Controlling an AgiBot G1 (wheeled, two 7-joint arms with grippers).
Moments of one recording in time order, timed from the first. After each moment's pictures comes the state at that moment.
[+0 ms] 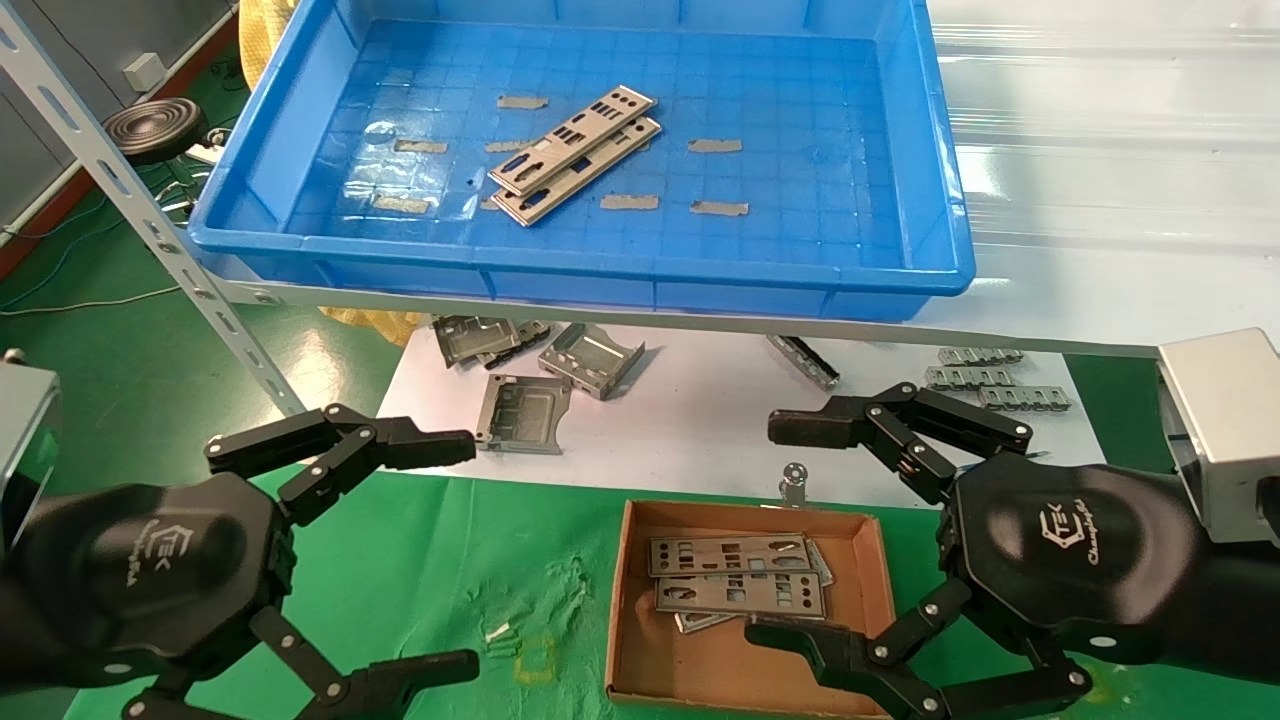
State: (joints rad) left arm -1.07 0.61 0.28 -1.29 0.73 1.50 -0.19; right arm 1.10 -0.56 -0.40 1.25 -0.64 -1.44 0.12
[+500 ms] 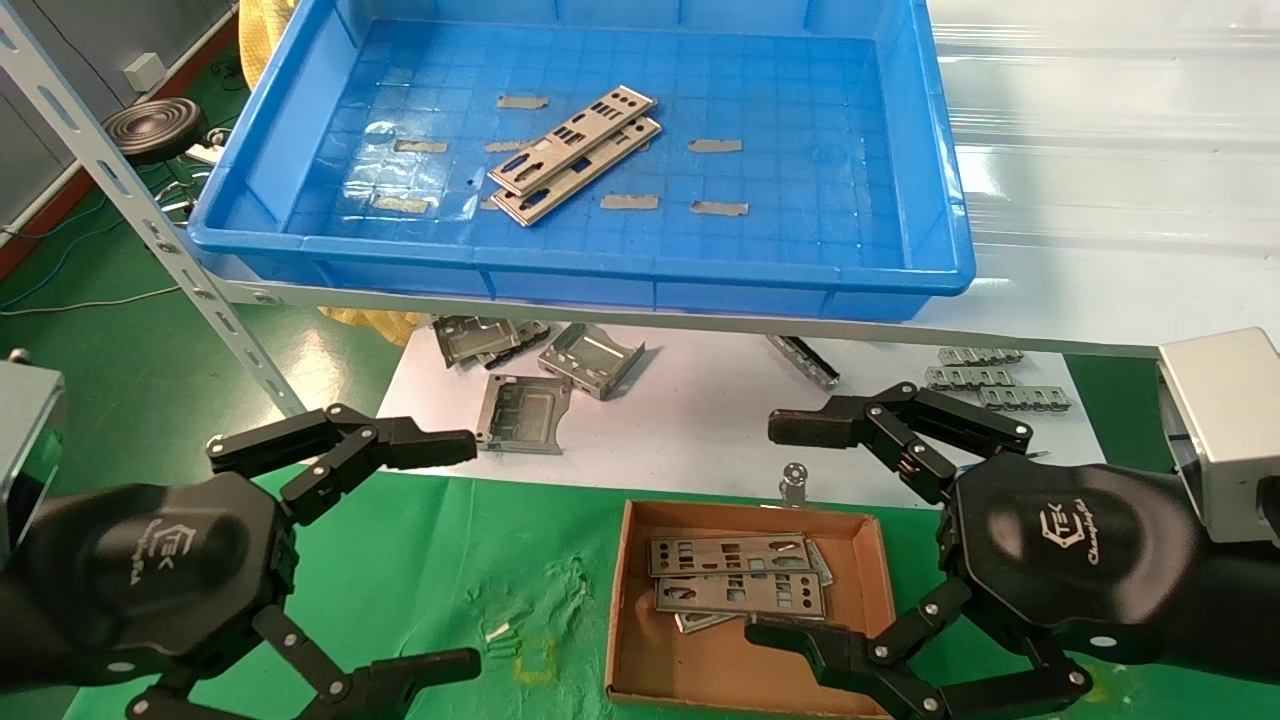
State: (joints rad) left arm -1.07 0.61 0.28 -1.28 0.73 1.50 -0.19; right arm 1.10 -0.56 -0.40 1.25 -0.64 -1.44 0.12
